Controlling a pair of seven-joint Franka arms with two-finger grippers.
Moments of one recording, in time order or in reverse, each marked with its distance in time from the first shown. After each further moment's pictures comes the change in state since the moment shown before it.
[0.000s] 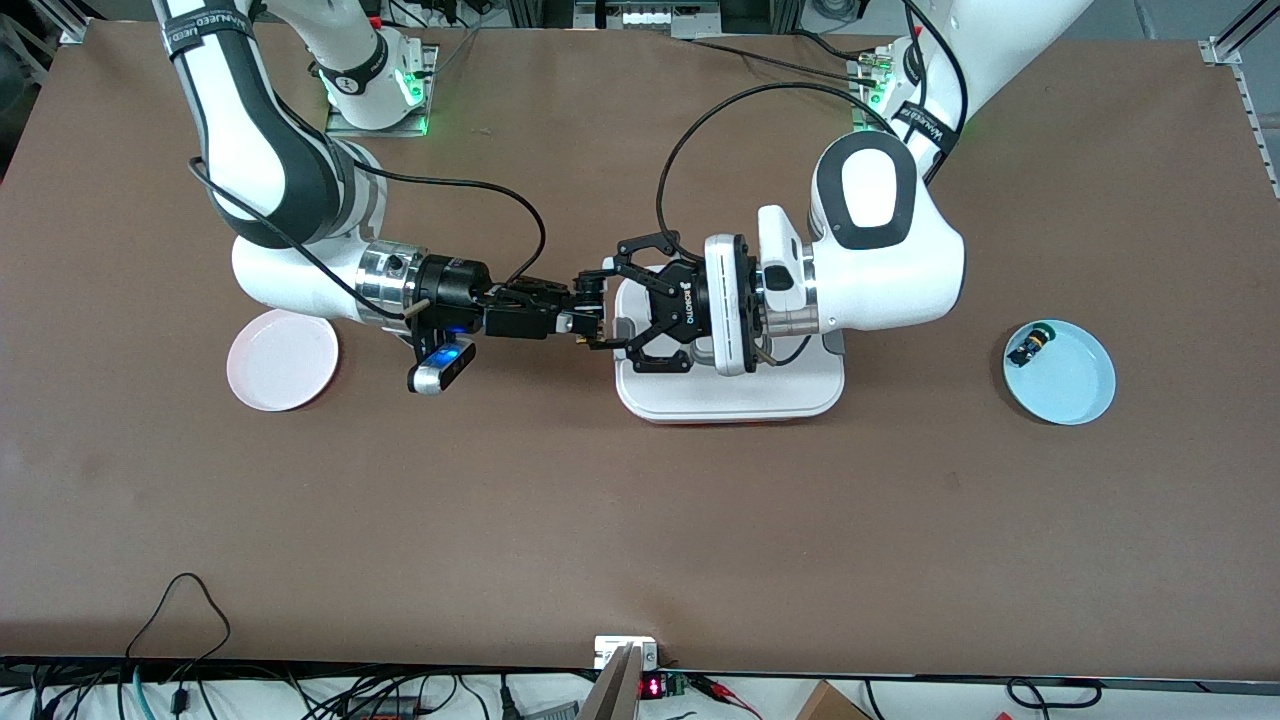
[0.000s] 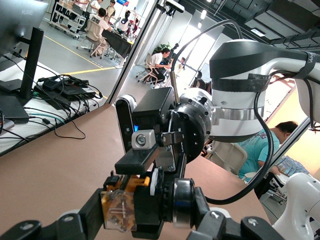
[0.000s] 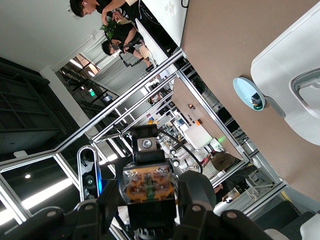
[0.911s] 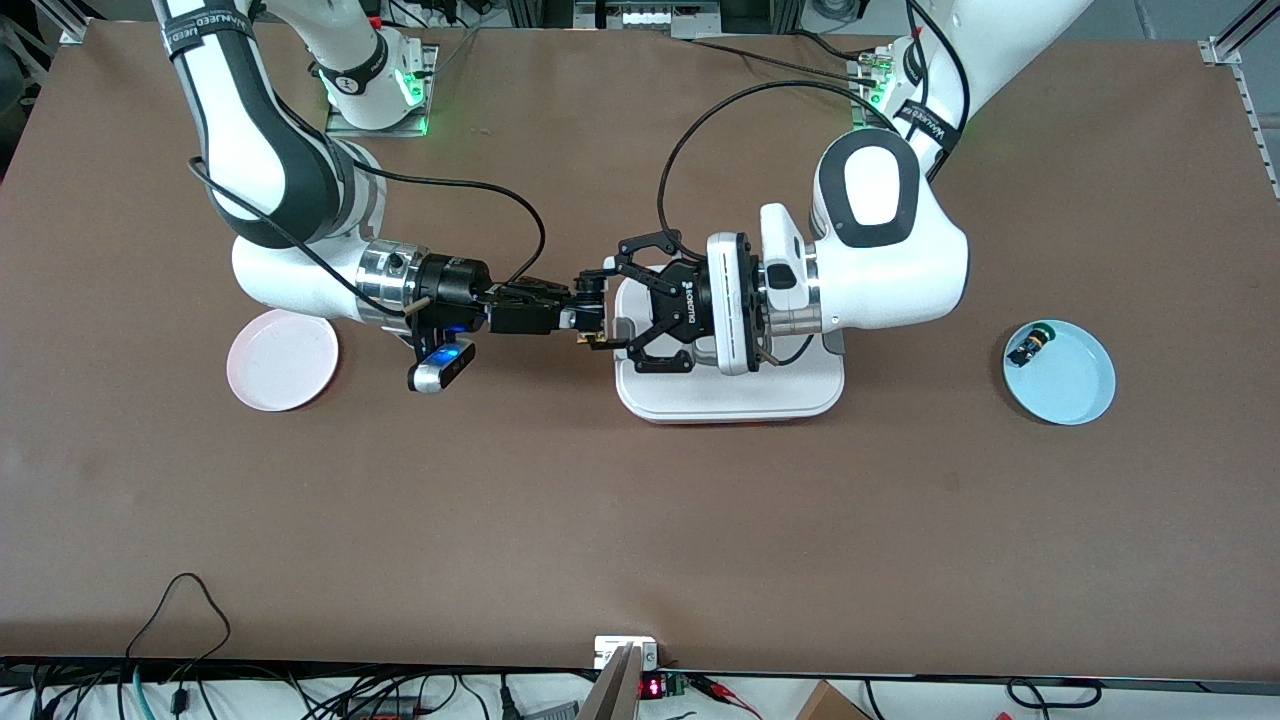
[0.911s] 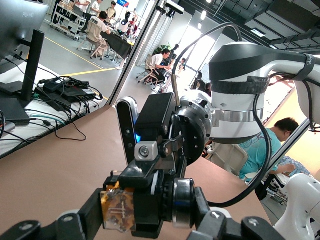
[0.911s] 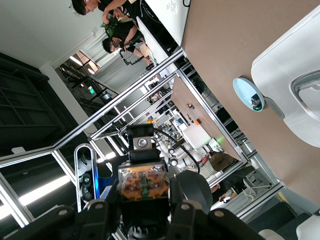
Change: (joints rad) left arm 0.001 -0.005 -0.001 0.002 -0.001 0.001 0.000; right arm -0.002 -0.002 0.000 -0.003 -0.003 -0.006 -0.024
